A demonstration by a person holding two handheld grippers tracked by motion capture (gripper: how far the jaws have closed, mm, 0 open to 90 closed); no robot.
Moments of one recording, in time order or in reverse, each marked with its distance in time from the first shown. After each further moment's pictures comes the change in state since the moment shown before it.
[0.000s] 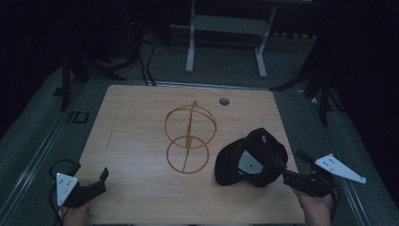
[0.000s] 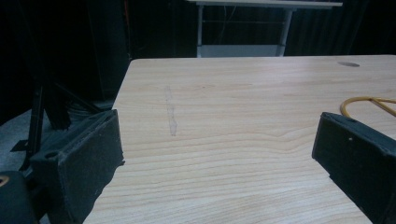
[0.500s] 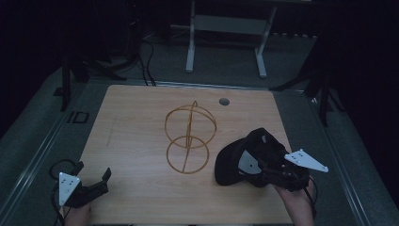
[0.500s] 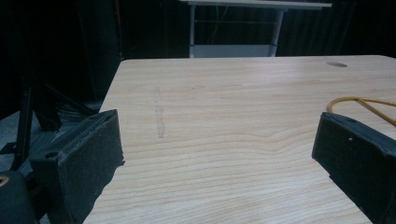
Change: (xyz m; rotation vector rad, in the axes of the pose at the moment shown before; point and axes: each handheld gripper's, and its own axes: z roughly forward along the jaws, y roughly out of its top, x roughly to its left) left arm -0.006 0.002 0.000 0.001 -0.031 0.000; right arm 0.026 -0.013 0.043 0.175 -0.115 -0.094
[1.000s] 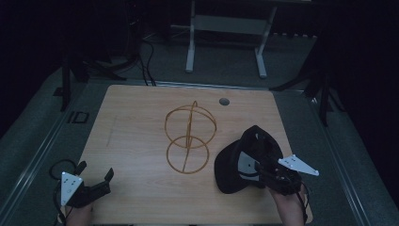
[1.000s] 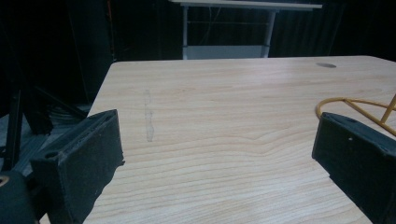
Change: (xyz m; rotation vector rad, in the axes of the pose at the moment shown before) left arm -0.006 0.003 0.001 -0.003 -0.027 0.004; right arm 0.008 -0.022 0.014 0.045 0.014 0.065
